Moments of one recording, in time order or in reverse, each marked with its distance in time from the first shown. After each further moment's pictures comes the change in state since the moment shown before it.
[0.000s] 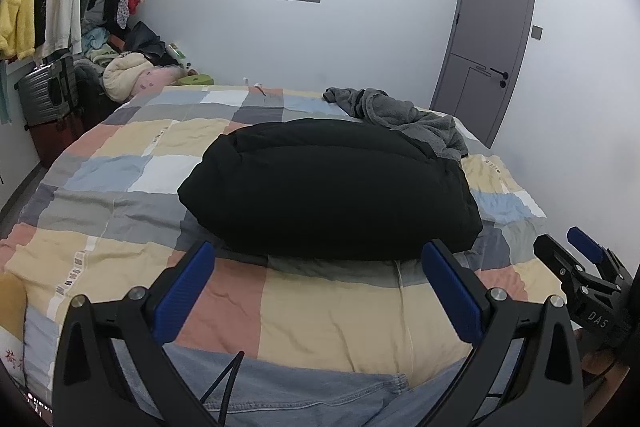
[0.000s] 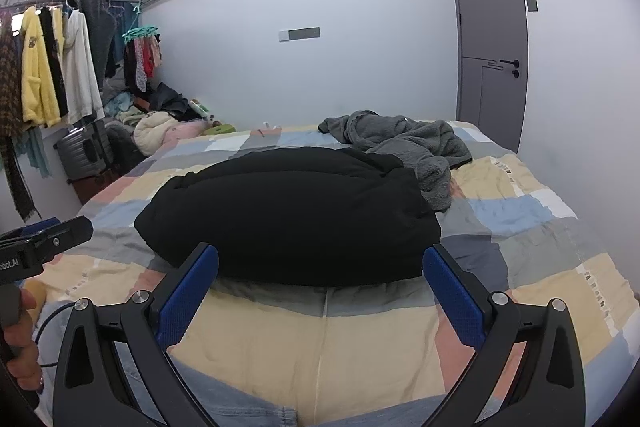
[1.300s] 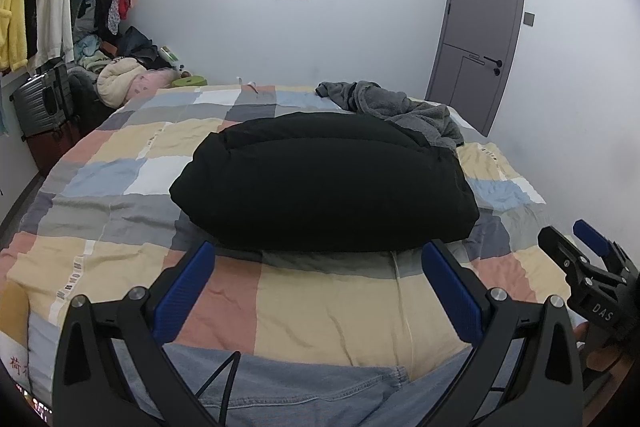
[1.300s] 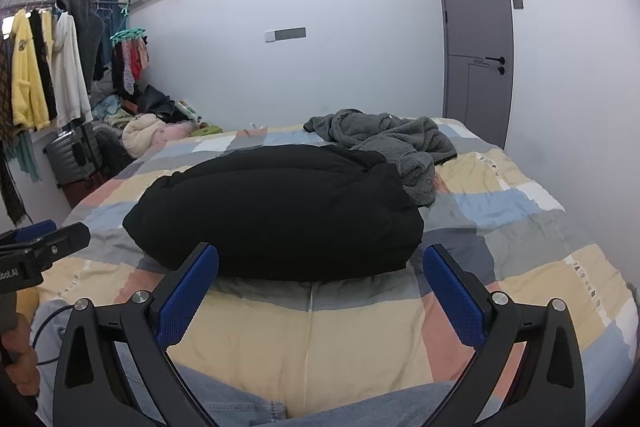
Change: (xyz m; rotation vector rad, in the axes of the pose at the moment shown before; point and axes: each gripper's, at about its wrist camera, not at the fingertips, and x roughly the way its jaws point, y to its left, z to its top) left arm 0.005 -0.014 -0.005 0.043 0.014 -0.002; right arm -0.008 -0.014 -0.007 0.028 0.002 -0.044
